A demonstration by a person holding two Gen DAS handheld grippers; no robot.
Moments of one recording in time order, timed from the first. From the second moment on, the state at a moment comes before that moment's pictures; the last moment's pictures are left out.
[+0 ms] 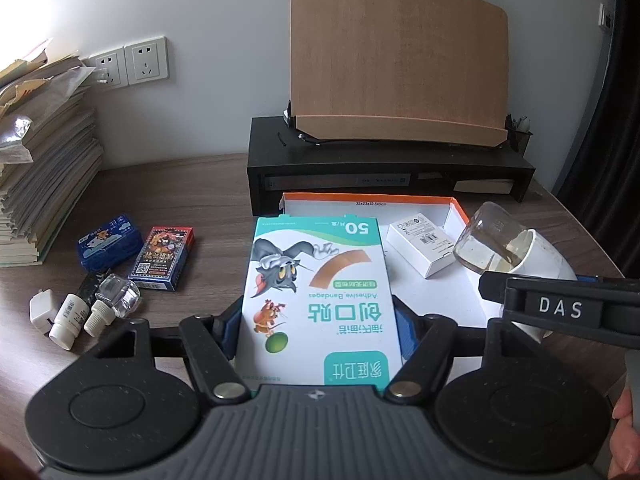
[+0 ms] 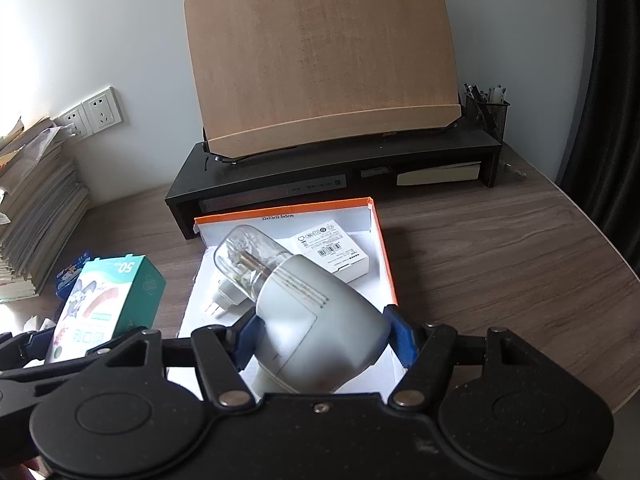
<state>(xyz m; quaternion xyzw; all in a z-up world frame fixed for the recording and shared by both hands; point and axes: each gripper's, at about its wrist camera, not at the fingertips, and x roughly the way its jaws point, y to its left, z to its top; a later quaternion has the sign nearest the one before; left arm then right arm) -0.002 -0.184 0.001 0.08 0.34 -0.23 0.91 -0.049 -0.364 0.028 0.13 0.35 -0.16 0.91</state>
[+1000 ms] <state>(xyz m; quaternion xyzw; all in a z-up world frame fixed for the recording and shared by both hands) 0.014 -0.203 -0.016 0.08 0.37 -0.22 0.90 -0.030 -0.376 0.013 0.13 0.37 -0.17 0.90</state>
